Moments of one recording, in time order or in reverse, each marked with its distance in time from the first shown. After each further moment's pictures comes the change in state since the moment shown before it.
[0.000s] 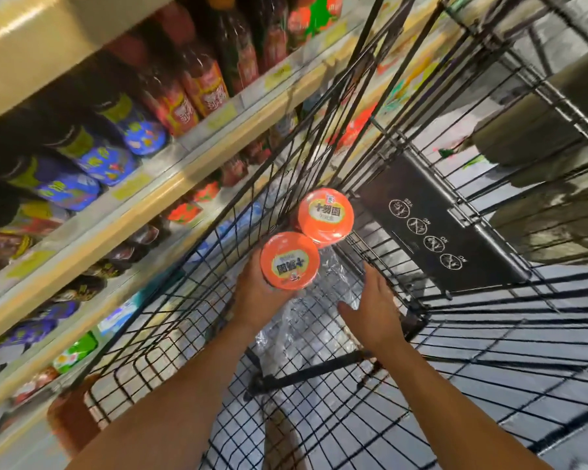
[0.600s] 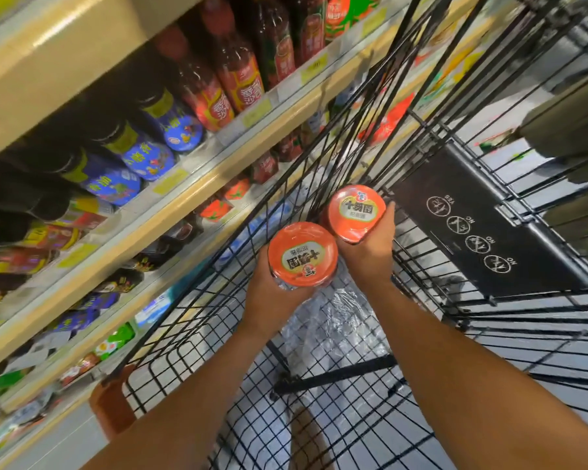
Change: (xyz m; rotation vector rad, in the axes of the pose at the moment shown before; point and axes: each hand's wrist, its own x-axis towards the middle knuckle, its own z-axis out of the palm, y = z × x) left_hand -0.018 0.019 -0.032 -0.023 0.103 -0.028; right_hand 0.086 -0.067 0.037 0.597 0.282 0.001
